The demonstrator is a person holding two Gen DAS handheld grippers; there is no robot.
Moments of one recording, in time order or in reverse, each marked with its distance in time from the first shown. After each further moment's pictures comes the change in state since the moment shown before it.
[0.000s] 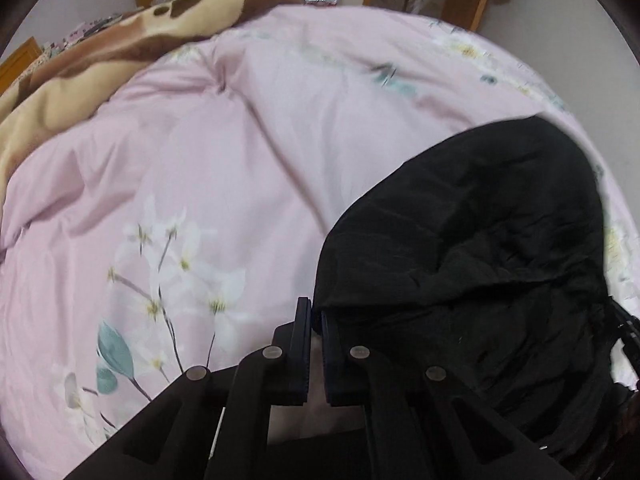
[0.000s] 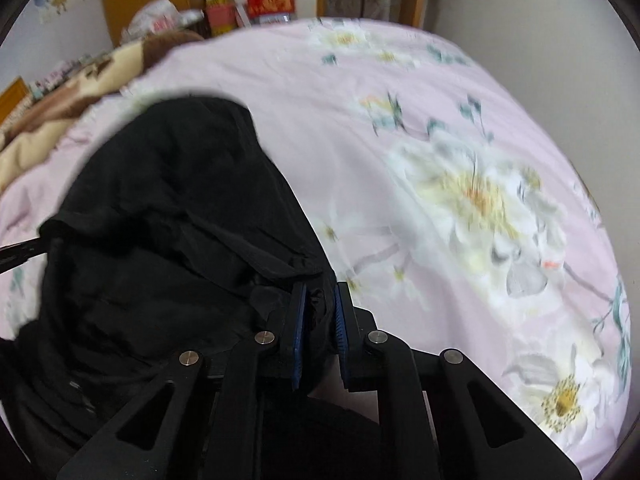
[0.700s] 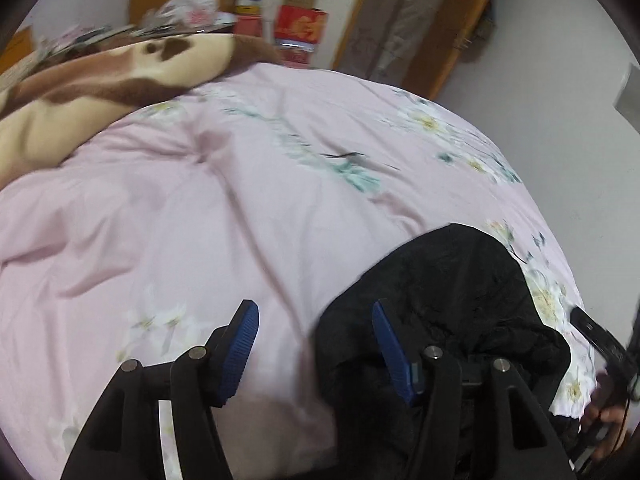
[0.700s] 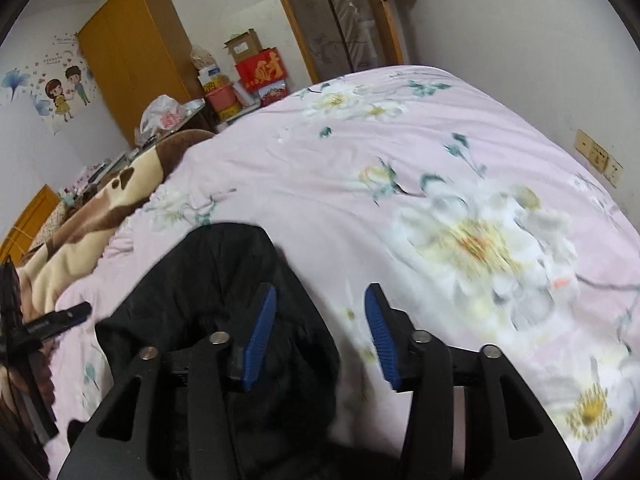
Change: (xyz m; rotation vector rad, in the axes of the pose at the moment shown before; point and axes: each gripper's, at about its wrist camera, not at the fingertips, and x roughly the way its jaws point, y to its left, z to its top) left arm -0.050 0.023 0.056 -0.027 -0.179 -0.242; right arm -0.045 -0.028 0.047 0.198 -0.201 0.225
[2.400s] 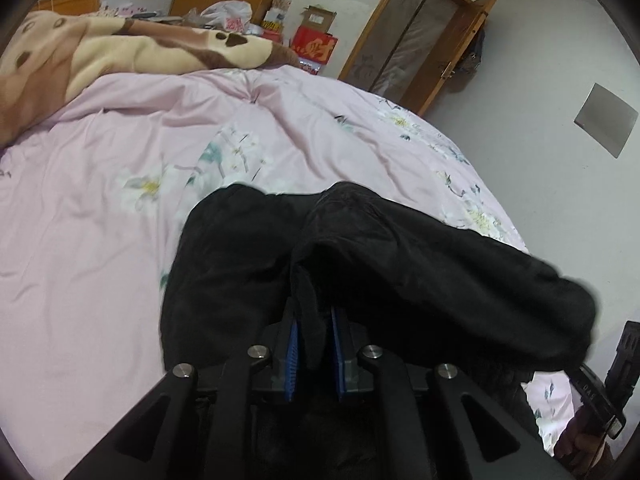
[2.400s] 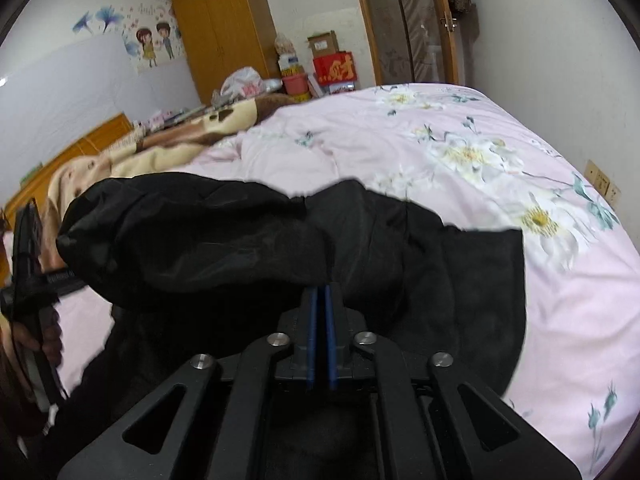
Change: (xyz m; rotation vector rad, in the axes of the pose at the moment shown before) left arm -0.194 0.018 -0.273 -0.131 -0.108 -0.060; right arm -0.198 0.036 -0.238 -0.234 -0.044 0.084
